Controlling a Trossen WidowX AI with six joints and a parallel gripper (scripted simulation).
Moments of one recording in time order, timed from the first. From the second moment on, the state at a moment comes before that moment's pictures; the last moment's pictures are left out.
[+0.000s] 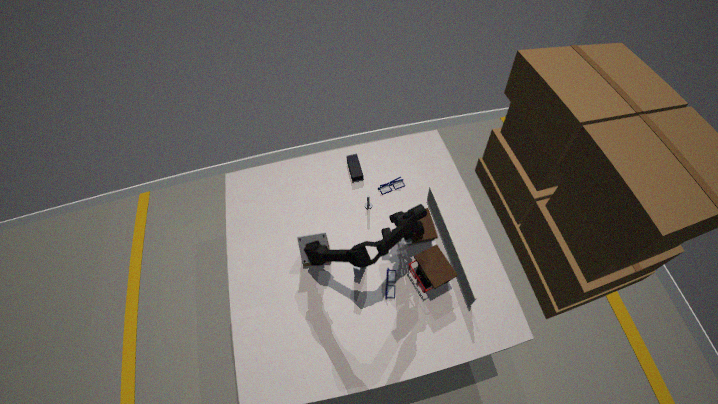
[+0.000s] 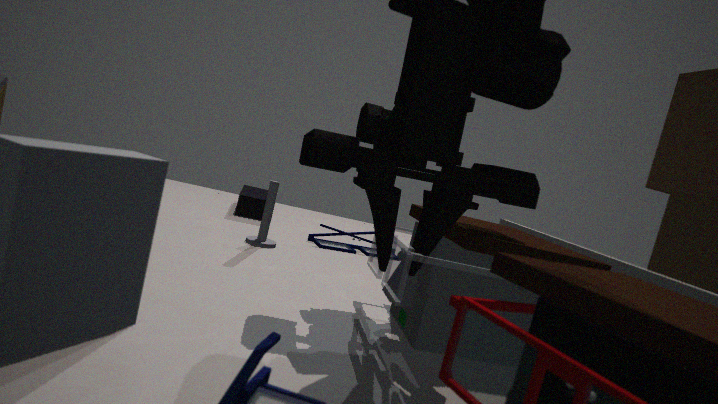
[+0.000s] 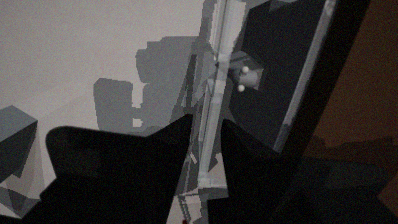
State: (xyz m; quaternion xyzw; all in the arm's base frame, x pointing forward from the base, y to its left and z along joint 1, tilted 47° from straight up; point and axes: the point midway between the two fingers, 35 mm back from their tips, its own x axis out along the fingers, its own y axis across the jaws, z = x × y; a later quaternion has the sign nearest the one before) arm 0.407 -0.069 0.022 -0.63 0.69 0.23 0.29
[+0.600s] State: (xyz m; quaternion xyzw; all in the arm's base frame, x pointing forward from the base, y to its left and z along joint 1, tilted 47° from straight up) arm 0.404 -0.044 0.046 -0.61 0.70 0.24 0.28
